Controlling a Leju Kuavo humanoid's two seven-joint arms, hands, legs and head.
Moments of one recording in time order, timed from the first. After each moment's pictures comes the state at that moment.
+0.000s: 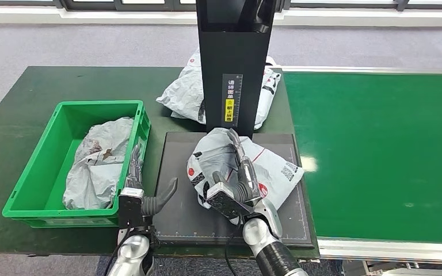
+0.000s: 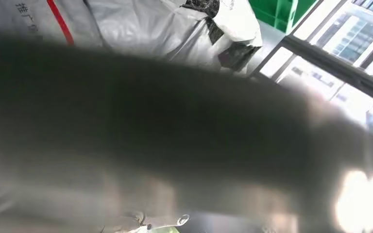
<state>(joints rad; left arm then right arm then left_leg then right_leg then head) -0.12 -0.28 -0.12 -1.10 -0.17 0.41 -0.70 -0.31 0.33 0.31 -0.84 0.57 -0.41 -0.57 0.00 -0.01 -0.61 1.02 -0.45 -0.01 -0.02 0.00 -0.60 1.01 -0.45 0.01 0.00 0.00</state>
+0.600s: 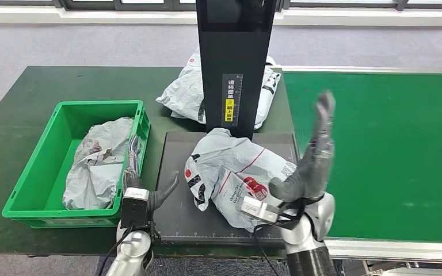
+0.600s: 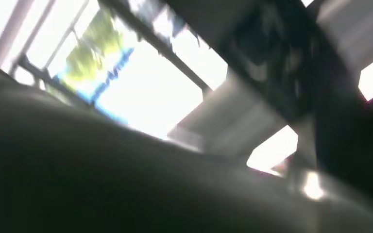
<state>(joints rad) -0.11 -0.28 -0.17 -1.21 -0.28 0.47 -0.70 -0.16 0.31 0.19 -1.53 0.82 -0.70 -0.69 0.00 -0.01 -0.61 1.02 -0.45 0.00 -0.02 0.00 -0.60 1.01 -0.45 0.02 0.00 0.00</state>
